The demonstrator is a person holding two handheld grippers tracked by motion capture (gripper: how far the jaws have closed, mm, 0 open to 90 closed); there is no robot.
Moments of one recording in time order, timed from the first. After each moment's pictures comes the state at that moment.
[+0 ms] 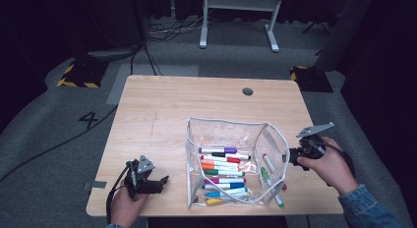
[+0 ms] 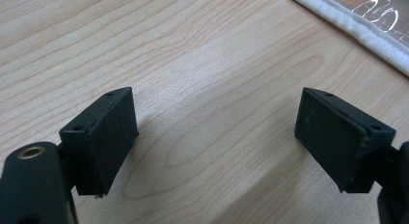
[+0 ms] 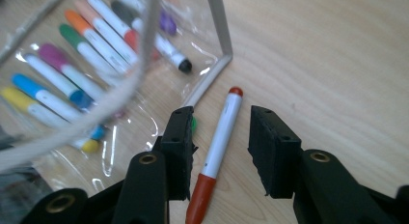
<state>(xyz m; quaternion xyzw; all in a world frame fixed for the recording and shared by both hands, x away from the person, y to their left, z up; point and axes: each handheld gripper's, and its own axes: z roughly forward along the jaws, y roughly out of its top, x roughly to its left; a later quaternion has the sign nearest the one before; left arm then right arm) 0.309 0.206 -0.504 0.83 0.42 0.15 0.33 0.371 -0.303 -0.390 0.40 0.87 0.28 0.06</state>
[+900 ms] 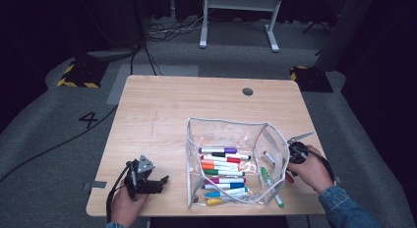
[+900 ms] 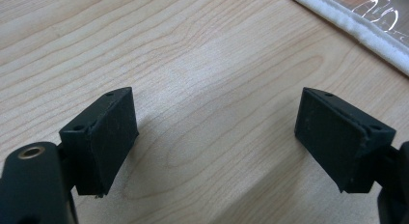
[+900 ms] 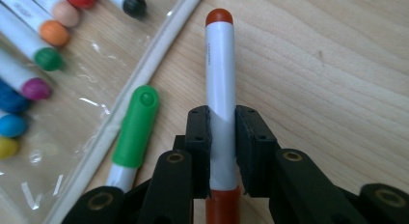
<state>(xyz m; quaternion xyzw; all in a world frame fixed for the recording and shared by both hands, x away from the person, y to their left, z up) 0.309 0.206 -0.504 0.83 0.42 0.15 0.33 0.388 -0.301 -0.452 0.44 0.87 0.23 0.03</state>
